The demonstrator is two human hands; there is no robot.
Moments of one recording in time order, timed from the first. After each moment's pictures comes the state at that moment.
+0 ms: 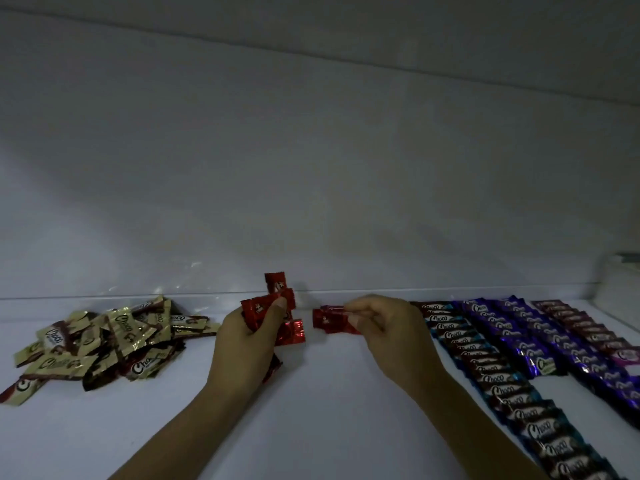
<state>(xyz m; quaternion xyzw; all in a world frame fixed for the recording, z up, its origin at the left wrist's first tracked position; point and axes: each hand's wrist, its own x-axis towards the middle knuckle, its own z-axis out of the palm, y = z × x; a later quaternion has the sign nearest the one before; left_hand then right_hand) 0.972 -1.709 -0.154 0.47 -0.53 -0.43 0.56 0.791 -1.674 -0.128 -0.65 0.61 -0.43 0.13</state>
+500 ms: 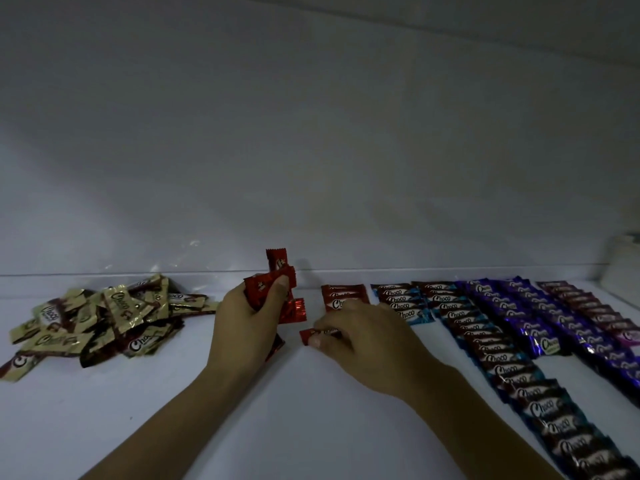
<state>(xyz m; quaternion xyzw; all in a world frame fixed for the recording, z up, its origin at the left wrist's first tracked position) 0.969 -1.711 -0.159 0.45 -0.57 -0.37 0.58 0.810 -1.665 -0.134 -0.80 0.58 -0.18 0.02</state>
